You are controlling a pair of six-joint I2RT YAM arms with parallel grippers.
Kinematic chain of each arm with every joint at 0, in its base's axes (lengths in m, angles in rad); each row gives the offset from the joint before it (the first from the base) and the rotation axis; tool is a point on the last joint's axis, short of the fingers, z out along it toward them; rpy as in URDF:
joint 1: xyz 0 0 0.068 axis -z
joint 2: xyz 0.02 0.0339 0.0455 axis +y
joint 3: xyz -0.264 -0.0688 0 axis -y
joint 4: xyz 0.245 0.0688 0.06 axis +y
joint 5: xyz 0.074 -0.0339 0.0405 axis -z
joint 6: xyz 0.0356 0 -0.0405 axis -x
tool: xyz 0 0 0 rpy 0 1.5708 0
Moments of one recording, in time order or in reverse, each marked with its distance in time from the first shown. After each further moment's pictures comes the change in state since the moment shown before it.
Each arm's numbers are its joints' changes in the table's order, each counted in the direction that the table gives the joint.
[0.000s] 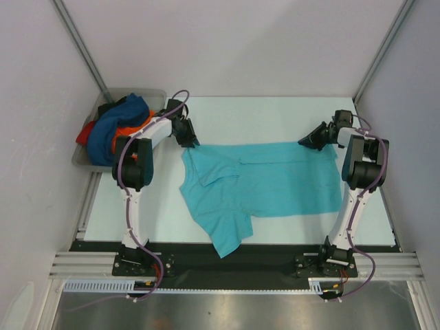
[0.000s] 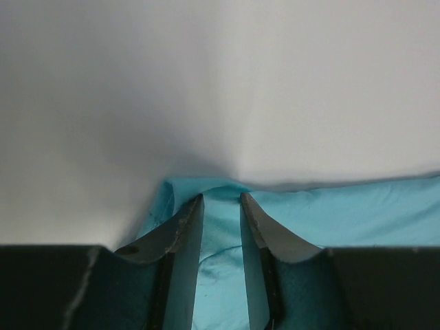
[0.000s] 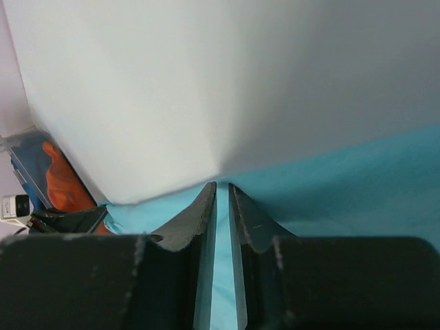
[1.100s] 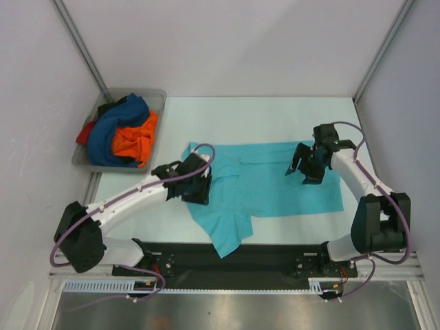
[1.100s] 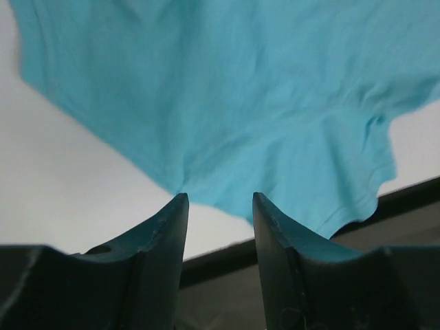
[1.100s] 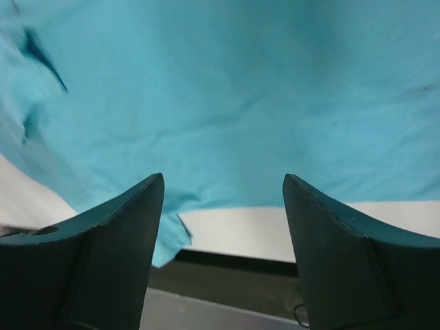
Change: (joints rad) left arm 0.550 -0.892 -0.710 0.195 -0.265 -0.024; right arm -0.264 -0.742 -0.386 0.539 0.356 0.228
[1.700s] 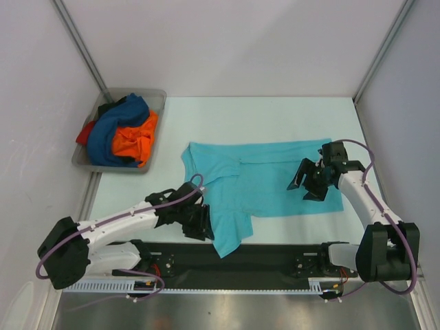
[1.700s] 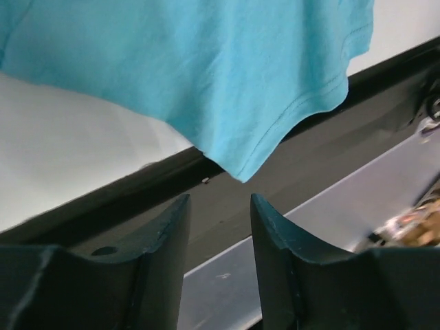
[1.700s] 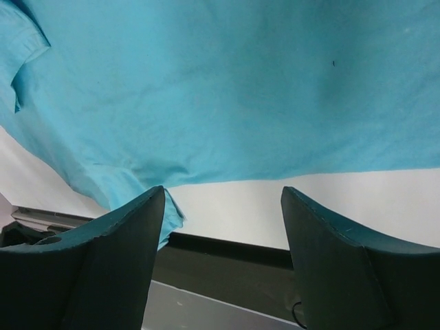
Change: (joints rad) left arm 0.115 -0.214 -0.412 -0.143 0.370 0.322; right arm 0.024 -0.236 -0.272 -0.018 -0.133 -0.002
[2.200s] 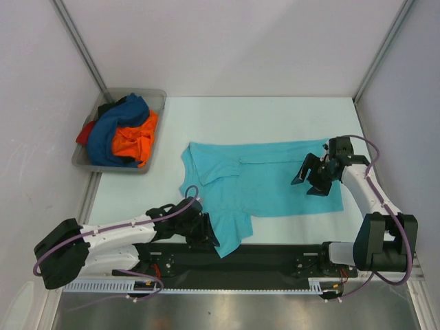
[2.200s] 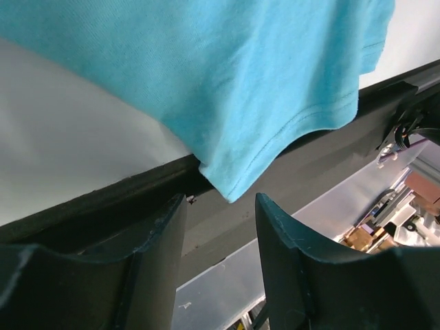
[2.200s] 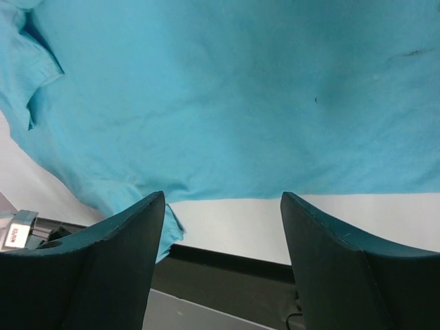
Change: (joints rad) left arm 0.108 -0.065 -0.222 -0.285 -0.038 0.353; right arm 0.079 0.069 0.051 0.000 -0.042 0.071
